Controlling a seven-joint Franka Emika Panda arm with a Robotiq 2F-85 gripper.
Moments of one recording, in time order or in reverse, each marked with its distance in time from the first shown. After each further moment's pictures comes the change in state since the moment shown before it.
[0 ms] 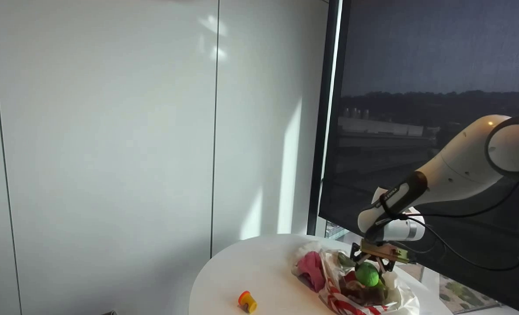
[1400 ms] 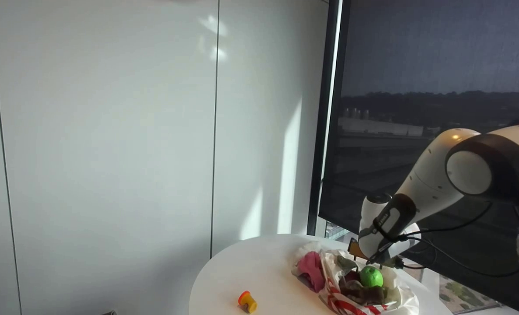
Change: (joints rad) arm 0.371 0.137 -0.401 0.030 -0.272 0.242 0.473
